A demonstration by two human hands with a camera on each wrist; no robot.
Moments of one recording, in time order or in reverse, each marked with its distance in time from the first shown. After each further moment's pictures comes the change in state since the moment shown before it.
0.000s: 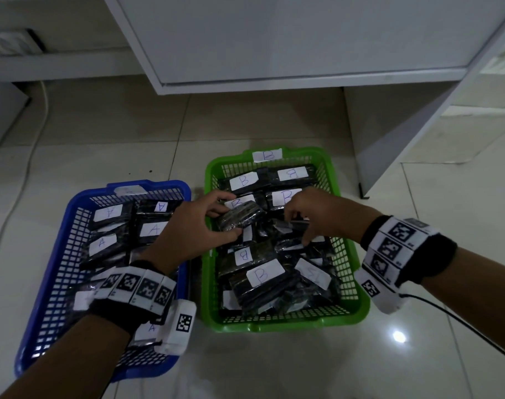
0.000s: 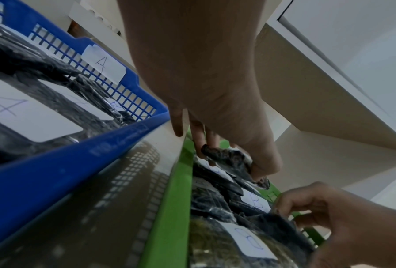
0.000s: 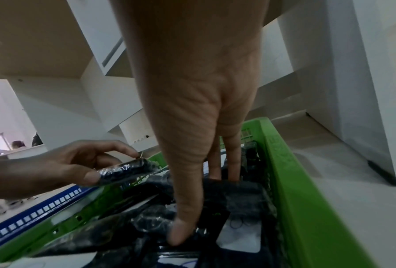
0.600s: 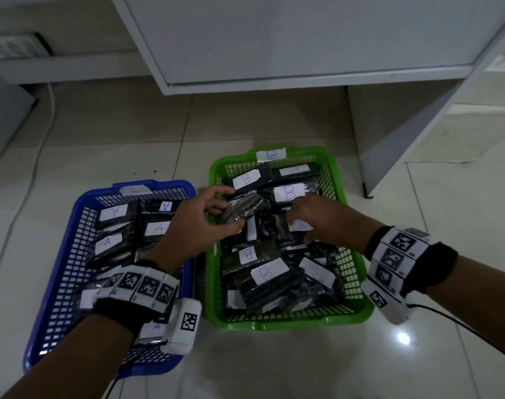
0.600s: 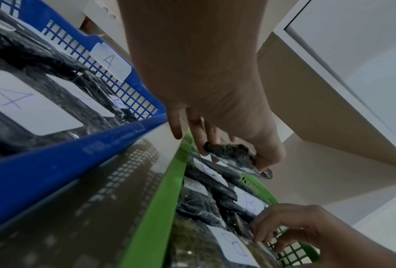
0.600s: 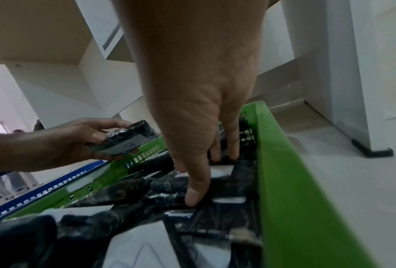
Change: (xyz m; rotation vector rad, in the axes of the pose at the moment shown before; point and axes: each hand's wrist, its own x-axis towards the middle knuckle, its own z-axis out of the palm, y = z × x) left_hand -0.002 0.001 -0.001 -0.128 0.068 -0.058; right_hand -0.005 0.003 0.023 -0.155 0.074 -0.047
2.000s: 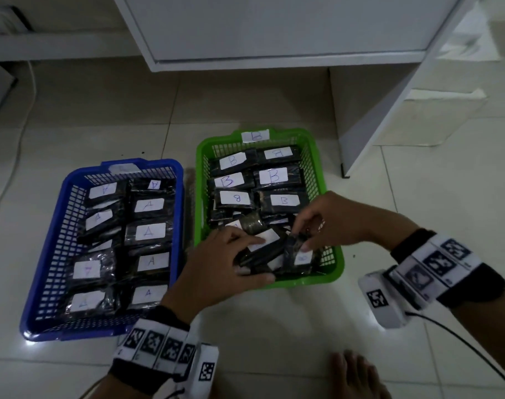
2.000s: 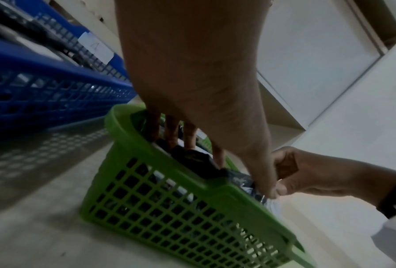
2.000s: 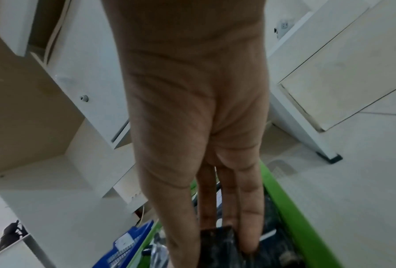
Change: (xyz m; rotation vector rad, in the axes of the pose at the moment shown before) left_hand -0.096 0.028 0.070 0.302 -0.189 0.137; right_hand -0.088 -0.033 -0.037 0.544 -0.112 0.083
